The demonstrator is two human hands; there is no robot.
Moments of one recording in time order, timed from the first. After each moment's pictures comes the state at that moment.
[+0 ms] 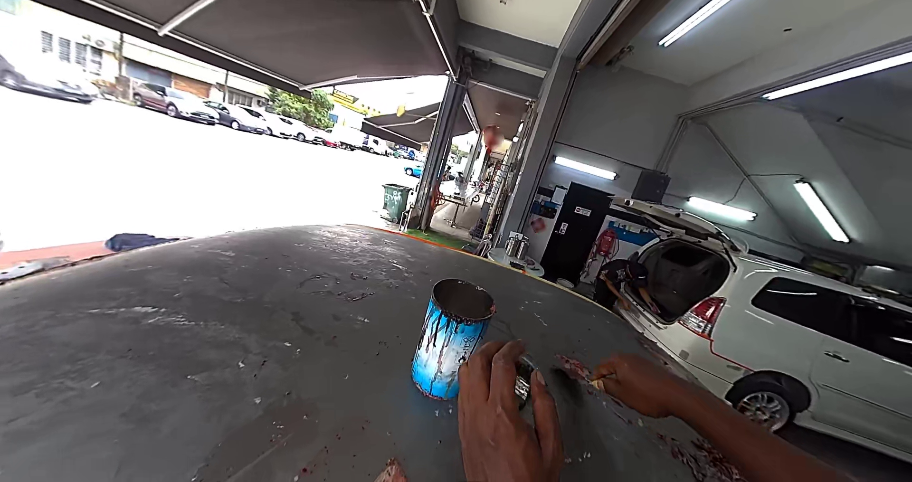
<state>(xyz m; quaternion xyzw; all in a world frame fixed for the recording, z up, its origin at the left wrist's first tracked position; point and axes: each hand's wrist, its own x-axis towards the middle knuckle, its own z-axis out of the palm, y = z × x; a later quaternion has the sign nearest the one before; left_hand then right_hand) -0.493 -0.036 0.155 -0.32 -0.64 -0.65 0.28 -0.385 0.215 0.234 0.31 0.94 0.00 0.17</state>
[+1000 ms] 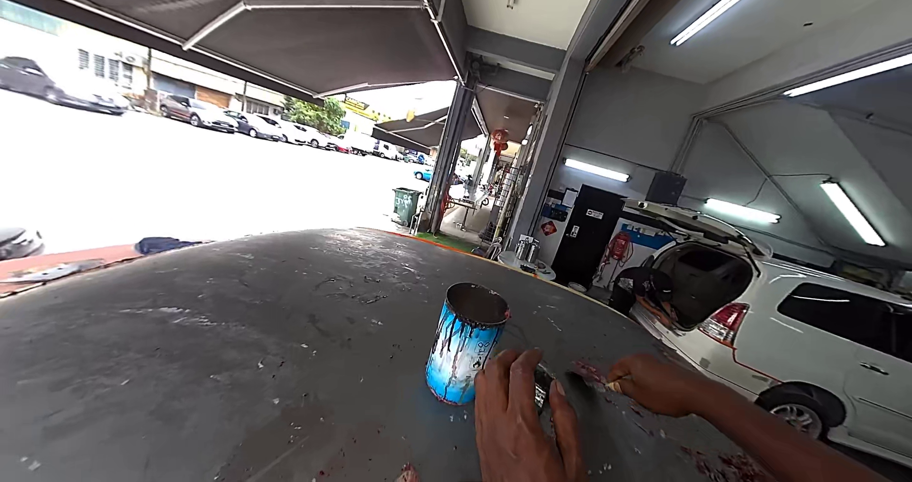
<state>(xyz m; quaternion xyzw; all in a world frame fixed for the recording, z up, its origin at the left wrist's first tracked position) -0.492 -0.042 0.158 -0.33 -0.64 -0.65 0.26 -0.399 0.221 0.241 0.30 0.93 0.02 0.19</state>
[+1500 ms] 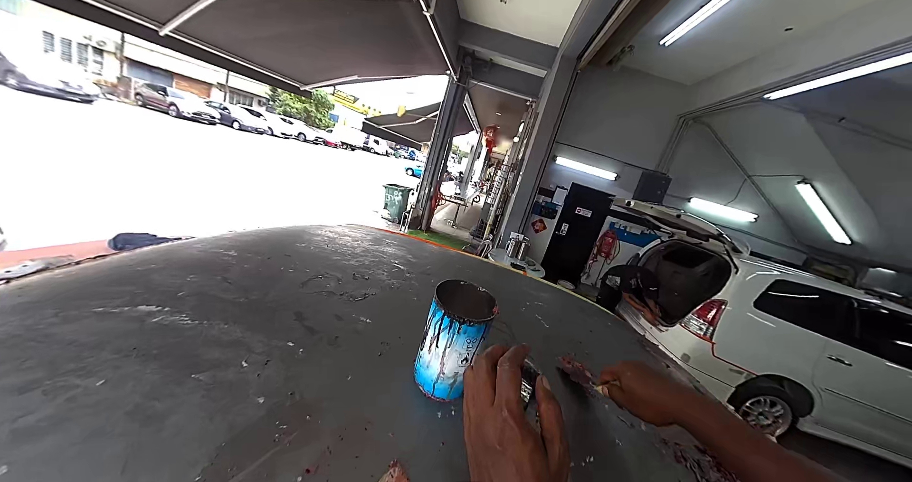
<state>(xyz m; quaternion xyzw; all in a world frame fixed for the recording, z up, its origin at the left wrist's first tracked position) -0.487 -0.036 0.153 -0.32 -0.64 -0.65 0.26 -0.375 0.225 0.222 0.32 0.93 0.01 0.16</state>
